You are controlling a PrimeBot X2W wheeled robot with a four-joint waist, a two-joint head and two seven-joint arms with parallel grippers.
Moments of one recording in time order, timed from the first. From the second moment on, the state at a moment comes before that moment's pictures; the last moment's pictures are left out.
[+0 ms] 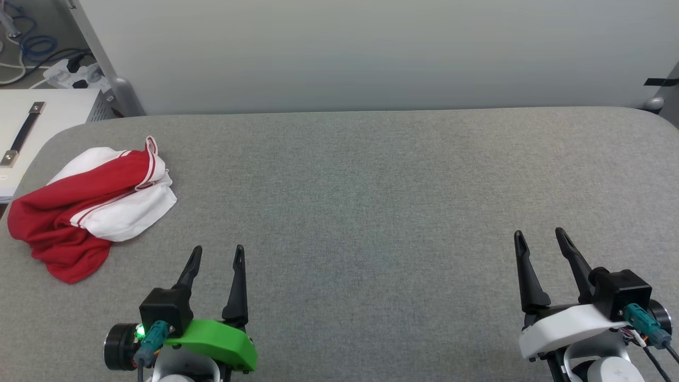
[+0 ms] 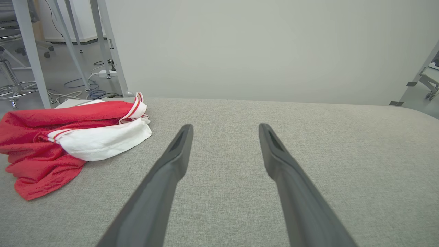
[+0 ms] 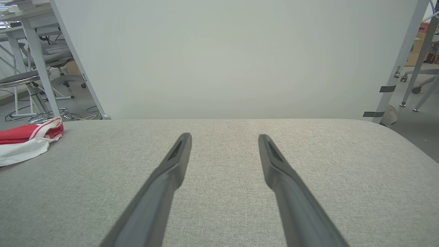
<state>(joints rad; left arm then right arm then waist) 0.02 0.06 -0.05 0.07 -0.14 -0.05 -0.16 -0.01 -0.05 0.00 0.03 0.12 0.13 -0.16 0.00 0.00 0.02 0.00</state>
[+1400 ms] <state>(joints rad) 0.02 0.05 -0.04 0.09 -0.20 -0.05 -0.25 -0.01 -0.05 0.17 0.04 0.20 0.13 -0.25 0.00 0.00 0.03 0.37</state>
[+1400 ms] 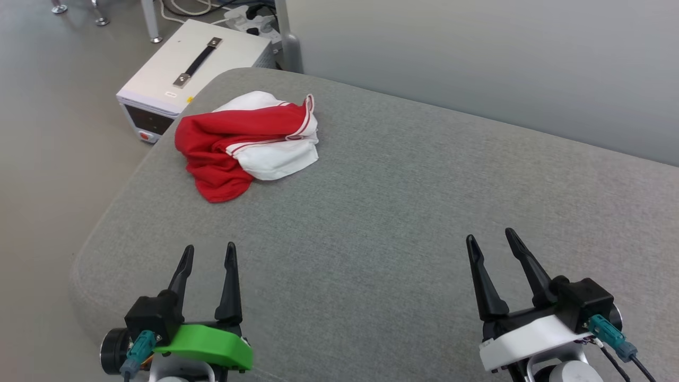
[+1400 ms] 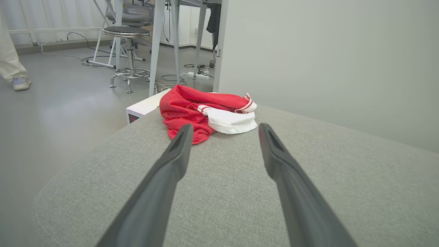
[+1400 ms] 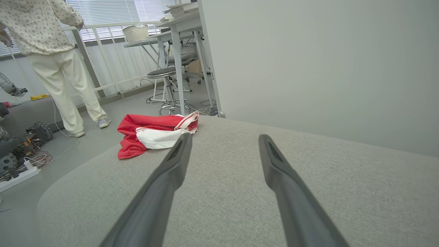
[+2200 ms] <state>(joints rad) 0.05 0.05 -0.01 0.07 -0.28 -0.07 -0.26 -0.01 -0.05 0.21 0.07 0.22 0.13 -0.26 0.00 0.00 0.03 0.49</state>
